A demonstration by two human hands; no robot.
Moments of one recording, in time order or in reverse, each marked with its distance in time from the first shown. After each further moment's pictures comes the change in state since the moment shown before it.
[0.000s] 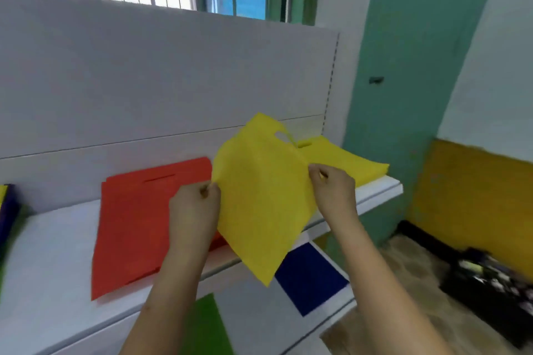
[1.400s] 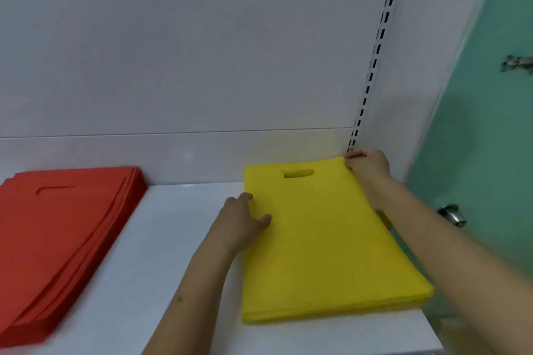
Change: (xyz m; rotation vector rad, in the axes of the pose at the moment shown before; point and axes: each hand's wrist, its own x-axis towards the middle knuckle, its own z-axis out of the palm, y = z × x) left_hand 0.143 0.089 0.358 0.364 -0.348 -0.449; right_hand 0.418 0.286 0.087 0.312 -0.509 0.335
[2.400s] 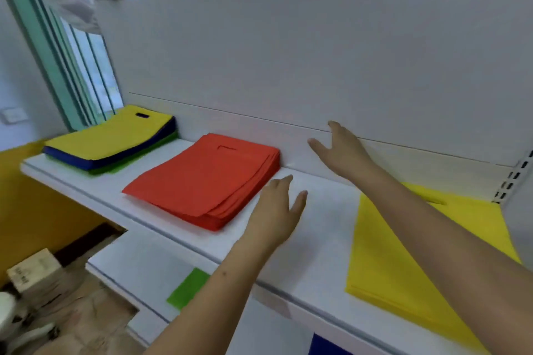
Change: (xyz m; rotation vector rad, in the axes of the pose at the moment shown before) left_hand -0.104 -0.082 -0.053 0.013 0.574 0.007; right_hand -0.170 -0.152 0.170 -0.470 -0.506 -0.792
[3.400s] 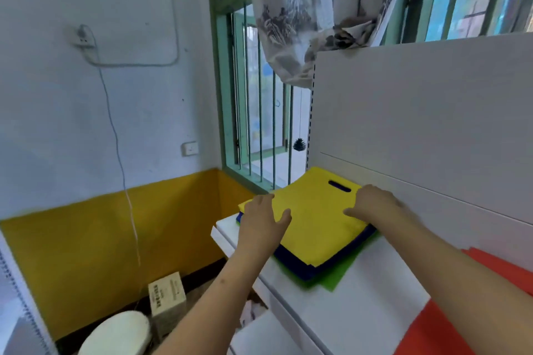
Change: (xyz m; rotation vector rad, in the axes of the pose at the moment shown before) left_hand 0.130 -0.461 -0.342 0.198 0.413 -0.410; right_hand 0.265 -0.381 0.372 -0.545 -0.393 -0.145
